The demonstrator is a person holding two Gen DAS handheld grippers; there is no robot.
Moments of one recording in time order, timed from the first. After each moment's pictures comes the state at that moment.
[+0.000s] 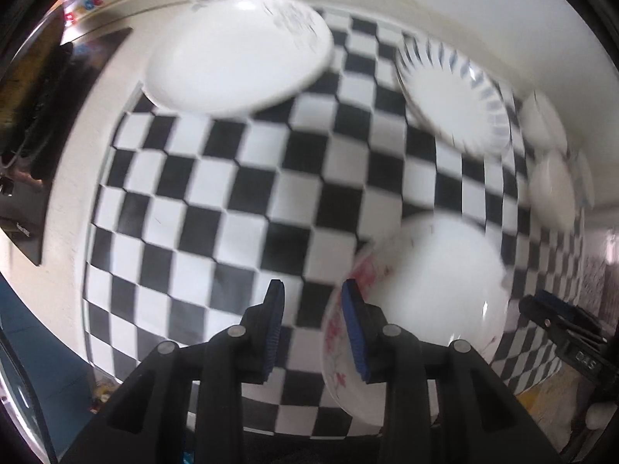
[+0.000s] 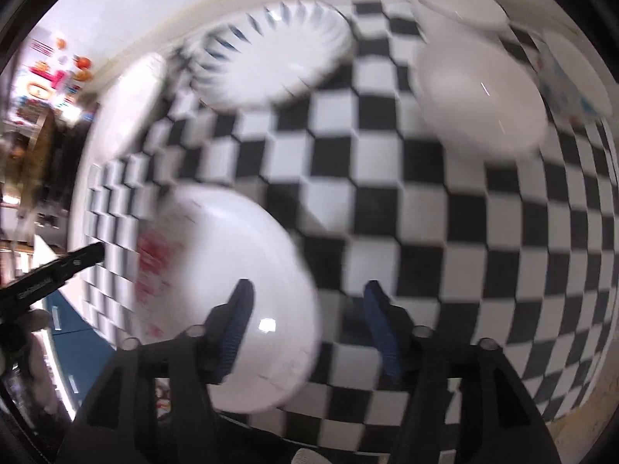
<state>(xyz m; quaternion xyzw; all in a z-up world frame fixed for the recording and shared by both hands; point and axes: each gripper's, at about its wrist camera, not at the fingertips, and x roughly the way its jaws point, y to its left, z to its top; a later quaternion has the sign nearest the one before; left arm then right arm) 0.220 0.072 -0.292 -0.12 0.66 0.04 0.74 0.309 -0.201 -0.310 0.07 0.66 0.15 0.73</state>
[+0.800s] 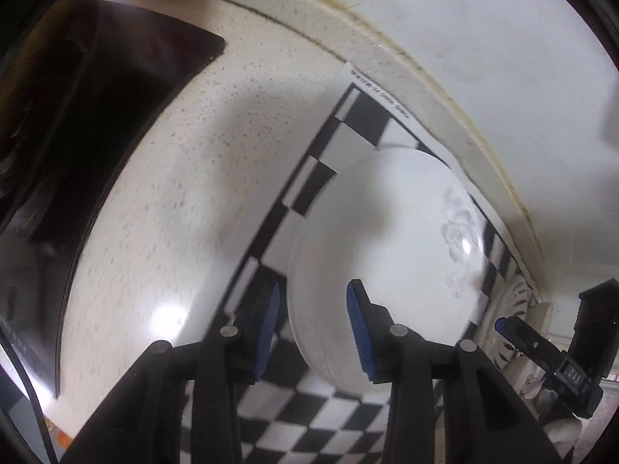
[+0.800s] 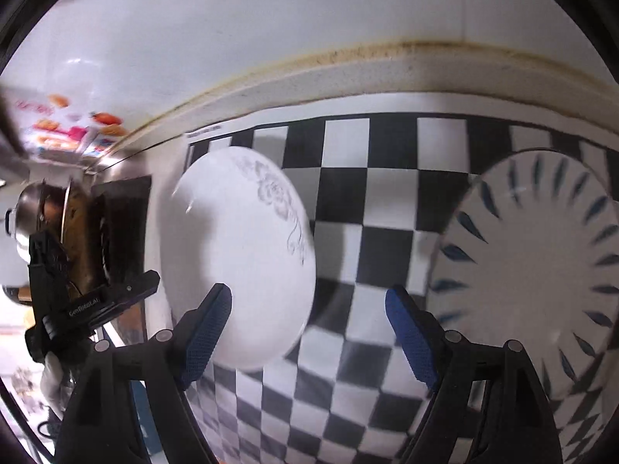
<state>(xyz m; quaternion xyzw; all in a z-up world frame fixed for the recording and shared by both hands) 0.394 0.304 -0.347 -0.30 0.64 0.07 0.70 0.530 0.018 -0.361 0.13 0.68 0.21 0.69</state>
